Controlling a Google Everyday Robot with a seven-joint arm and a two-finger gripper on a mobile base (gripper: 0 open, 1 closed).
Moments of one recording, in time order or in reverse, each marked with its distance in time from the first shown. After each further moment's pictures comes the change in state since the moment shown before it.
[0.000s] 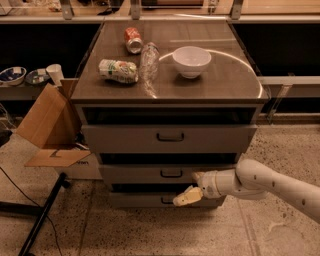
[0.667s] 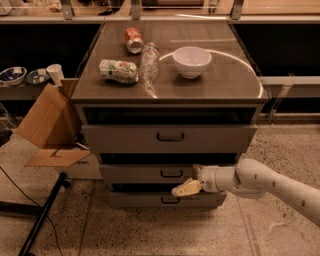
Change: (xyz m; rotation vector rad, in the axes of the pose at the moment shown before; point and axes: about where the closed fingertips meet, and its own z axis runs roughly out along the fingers) arm -0.026 -0.027 -0.001 0.088 -0.095 -0.020
